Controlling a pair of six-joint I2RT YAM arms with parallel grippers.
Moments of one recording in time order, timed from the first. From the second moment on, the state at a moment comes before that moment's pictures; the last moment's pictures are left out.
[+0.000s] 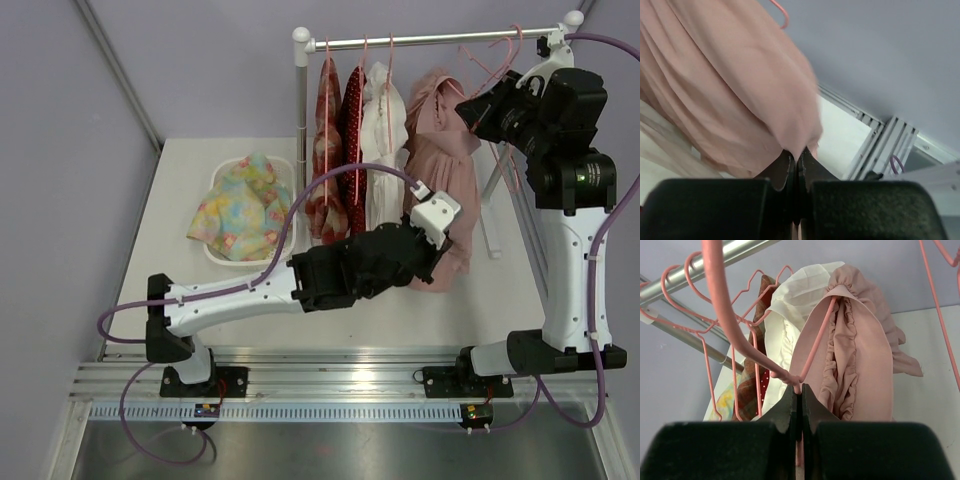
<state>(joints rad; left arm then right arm) -1.36 1.68 1.78 -0.26 -0.36 -0.20 0.08 1.40 2.05 -0.81 -0.22 0.44</state>
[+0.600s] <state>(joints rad) -1.88 1.60 1.72 -0.46 -0.89 -0.17 0.10 1.33 2.01 -0.97 -0.19 0.44</state>
